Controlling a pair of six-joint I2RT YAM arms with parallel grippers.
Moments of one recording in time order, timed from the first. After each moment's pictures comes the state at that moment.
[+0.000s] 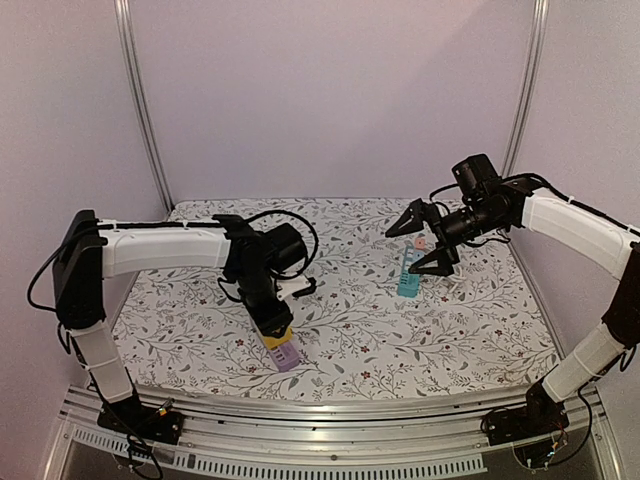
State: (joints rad) left arm -0.89 1.82 1.35 -0.98 -0.04 0.08; right arm 0.46 1.52 1.32 -0.73 -0.82 0.91
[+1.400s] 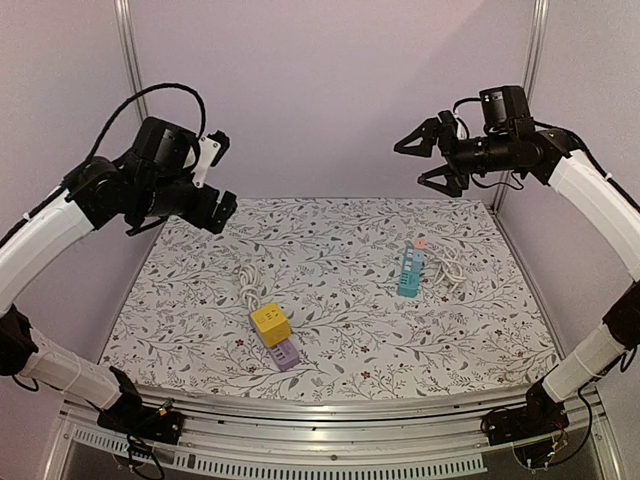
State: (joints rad) left arm -0.75 1.33 1.51 -0.88 -0.43 0.02; right arm 0.46 1.52 1.71 -0.69 -0.53 0.82
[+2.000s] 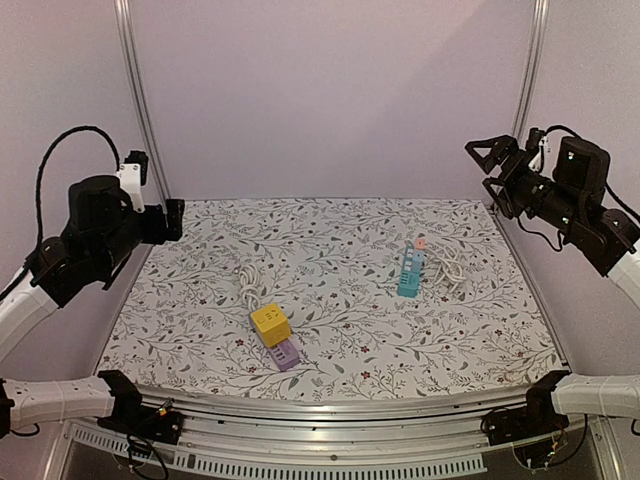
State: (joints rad) left arm -0.59 0.85 0.96 -0.41 -0.57 -0.10; right arm 0.46 0.97 1.13 -0.28 -0.01 0.95
